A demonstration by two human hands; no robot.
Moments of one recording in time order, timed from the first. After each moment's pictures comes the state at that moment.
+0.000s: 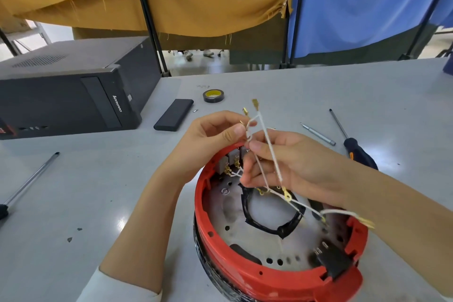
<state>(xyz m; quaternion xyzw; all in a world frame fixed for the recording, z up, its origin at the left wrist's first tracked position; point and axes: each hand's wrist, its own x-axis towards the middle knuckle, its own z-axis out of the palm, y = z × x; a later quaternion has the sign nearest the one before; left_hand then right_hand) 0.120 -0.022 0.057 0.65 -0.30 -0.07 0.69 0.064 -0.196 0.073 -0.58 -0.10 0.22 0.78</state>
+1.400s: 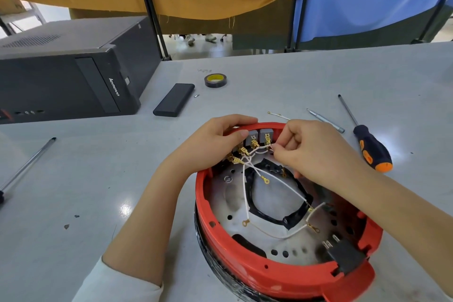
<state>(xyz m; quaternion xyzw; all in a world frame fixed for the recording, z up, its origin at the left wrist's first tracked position) 0.128 -0.026 0.042 0.86 -0.22 -0.08 0.46 0.075 -0.216 0.042 -0.93 -0.05 -0.10 0.34</state>
